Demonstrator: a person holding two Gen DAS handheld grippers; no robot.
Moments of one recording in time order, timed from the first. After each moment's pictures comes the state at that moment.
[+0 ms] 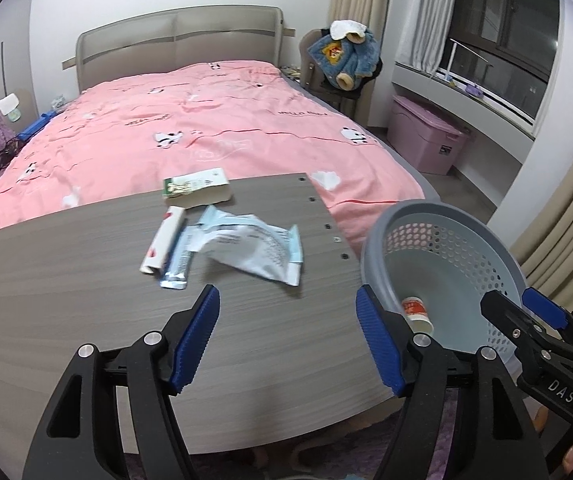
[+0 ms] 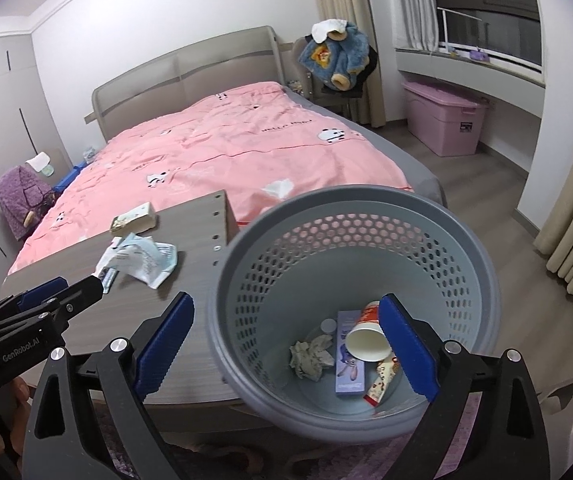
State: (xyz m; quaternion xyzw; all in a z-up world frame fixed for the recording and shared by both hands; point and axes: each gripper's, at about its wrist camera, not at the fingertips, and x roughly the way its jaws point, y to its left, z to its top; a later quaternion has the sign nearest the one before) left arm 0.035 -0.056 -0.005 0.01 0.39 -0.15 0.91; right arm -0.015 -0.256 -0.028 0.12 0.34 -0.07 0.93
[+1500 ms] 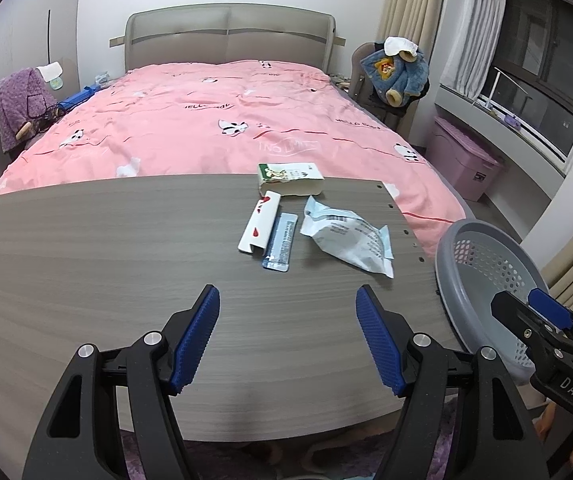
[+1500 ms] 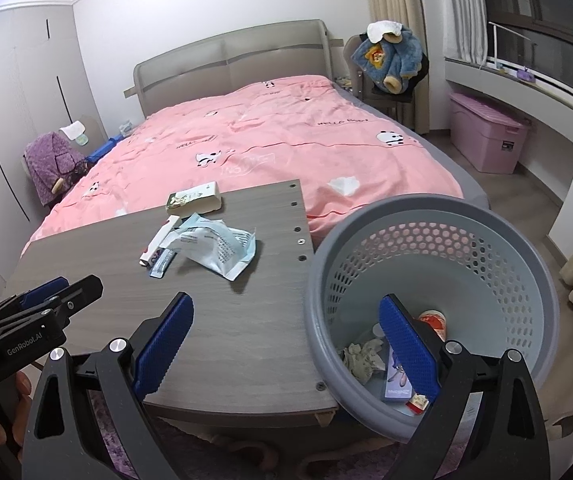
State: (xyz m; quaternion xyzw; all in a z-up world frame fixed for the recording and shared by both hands) left arm 0.035 0.025 -0.015 -0.03 0.39 -0.09 0.92; right arm 0.011 -0.186 -0.025 0.08 0.35 0.00 0.93
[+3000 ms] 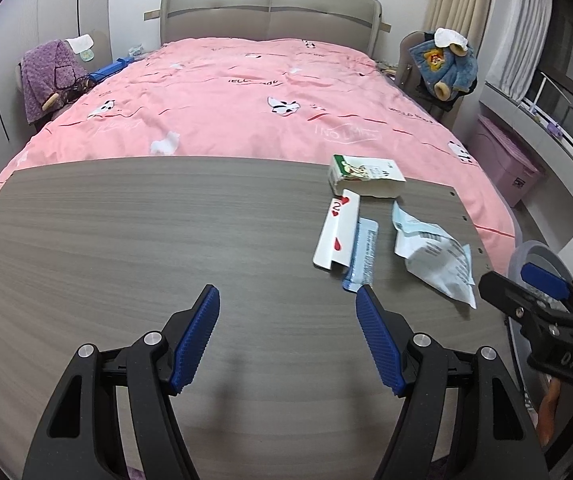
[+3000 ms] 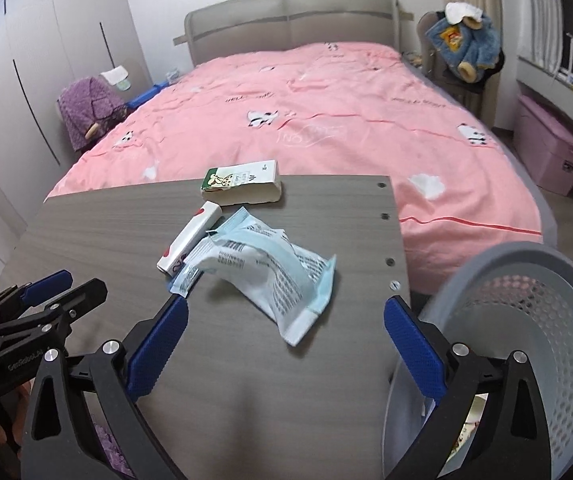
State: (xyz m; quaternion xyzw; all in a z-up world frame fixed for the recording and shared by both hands) left arm 0.091 0.065 -0.039 -0.05 0.43 -0.02 0.90; right arm 0.124 -0.142 -0.050 0.04 0.42 0.11 0.90
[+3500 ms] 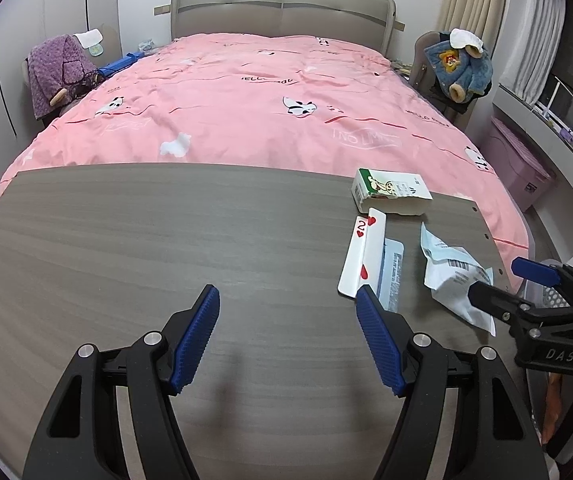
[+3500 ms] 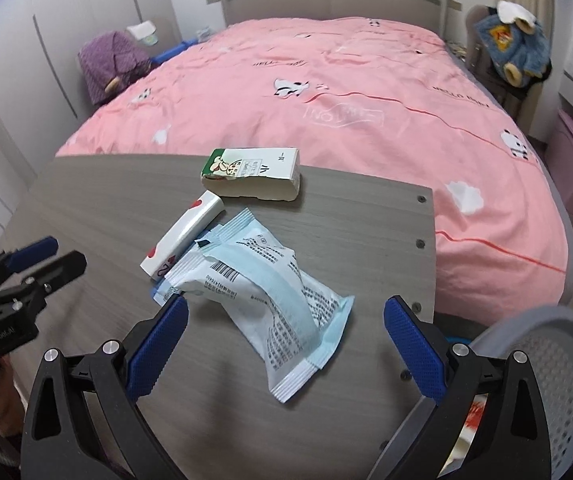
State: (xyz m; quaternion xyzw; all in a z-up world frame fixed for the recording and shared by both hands) left arm 0.117 0.077 -0.039 -0.05 0.44 0.00 0.90; right arm 0.170 -0.123 -0.063 -0.03 0.47 0.16 0.87
